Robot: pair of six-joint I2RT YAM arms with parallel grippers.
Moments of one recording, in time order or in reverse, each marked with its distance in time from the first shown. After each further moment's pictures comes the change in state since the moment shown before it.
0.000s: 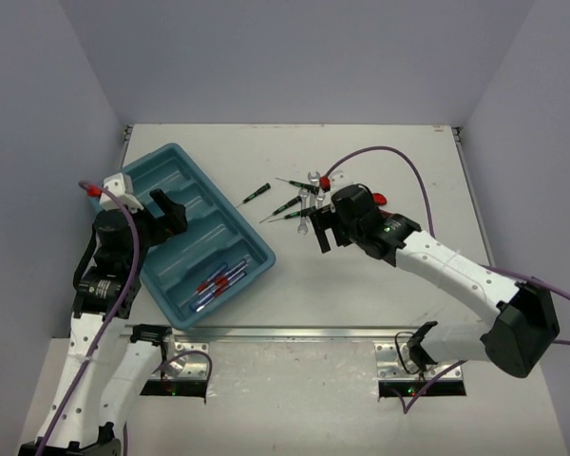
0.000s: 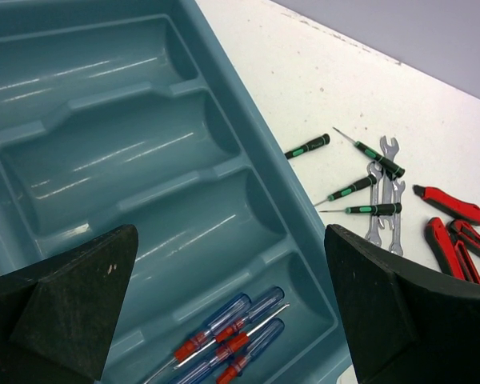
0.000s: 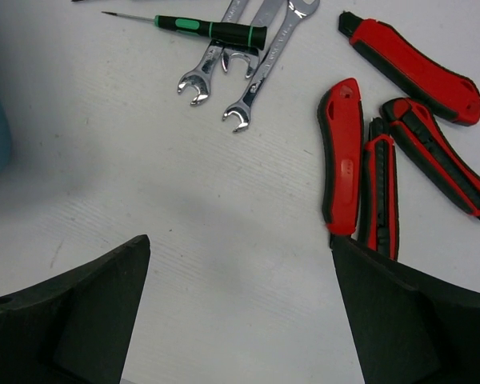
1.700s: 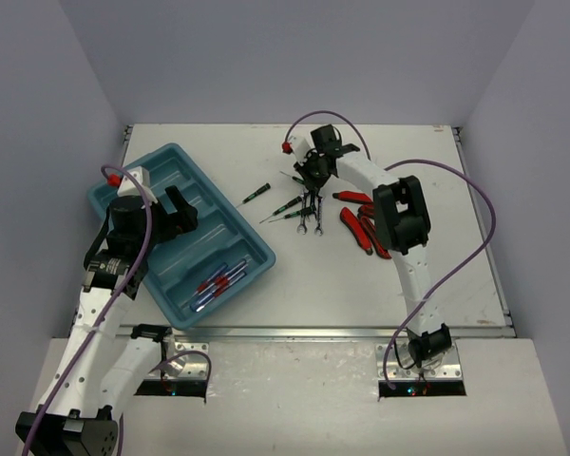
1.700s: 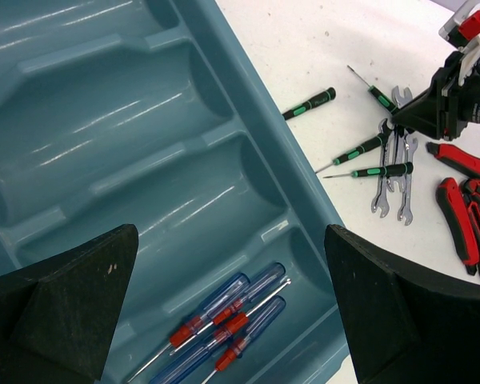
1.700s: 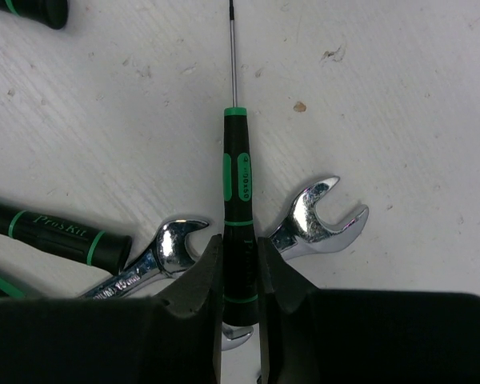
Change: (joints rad) left arm -0.002 0.112 0.000 0.008 0.080 0.009; right arm -0.325 1.160 1.026 -0.048 -0.504 -0.662
